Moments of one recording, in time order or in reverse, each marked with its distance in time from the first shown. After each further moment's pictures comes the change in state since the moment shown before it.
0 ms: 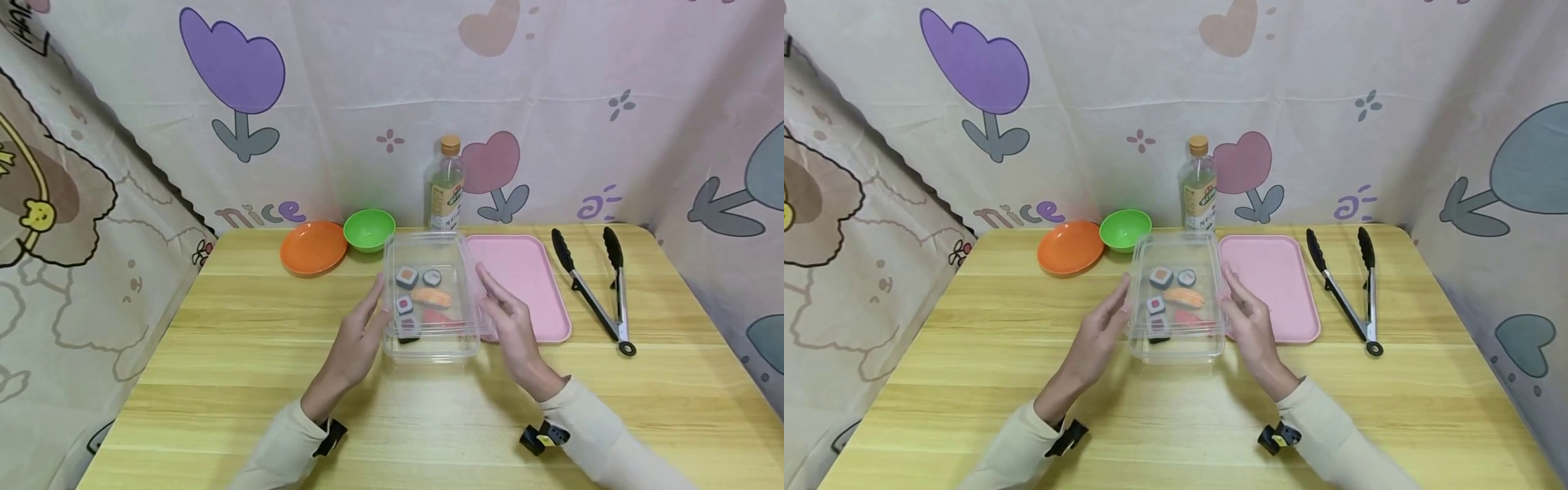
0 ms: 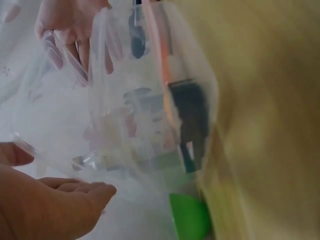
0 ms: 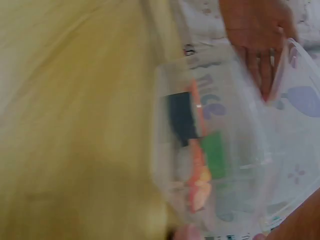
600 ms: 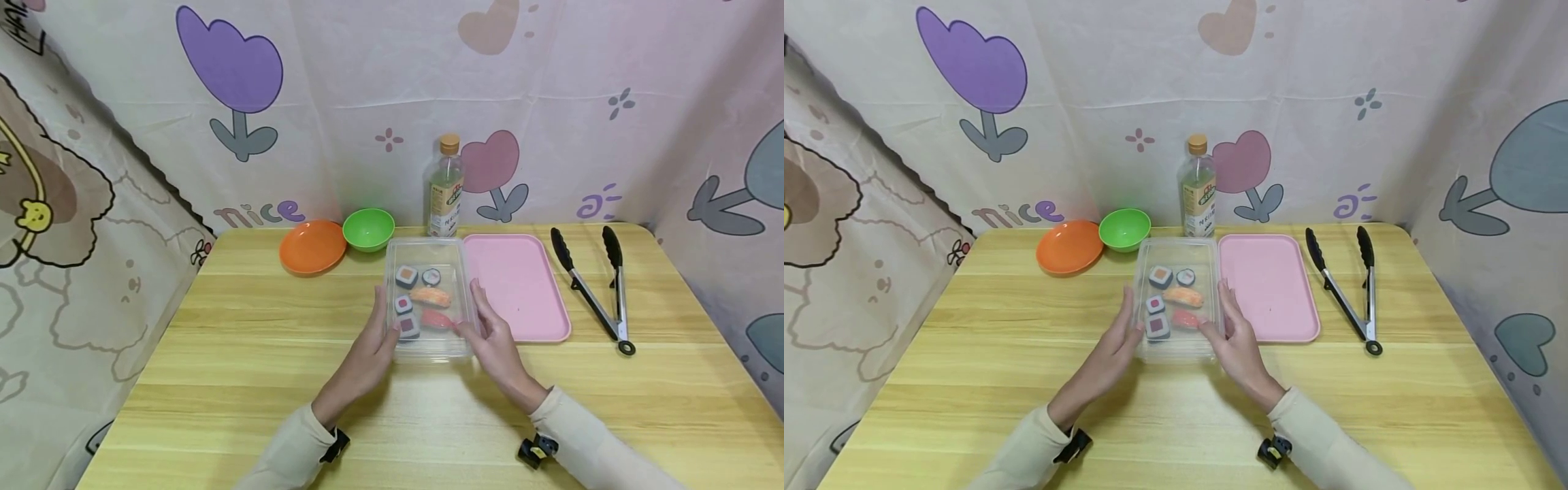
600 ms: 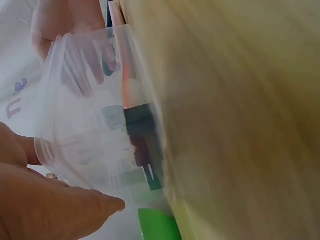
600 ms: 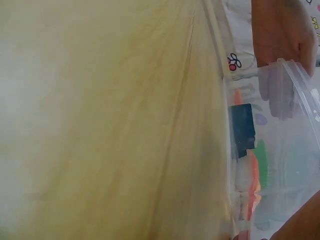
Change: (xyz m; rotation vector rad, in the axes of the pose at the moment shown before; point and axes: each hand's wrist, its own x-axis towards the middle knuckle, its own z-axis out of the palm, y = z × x) left_hand -0.005 -0.024 0.018 0.095 -0.132 -0.103; right_hand -0.013 0.037 0.008 -0.213 -0.070 0.033
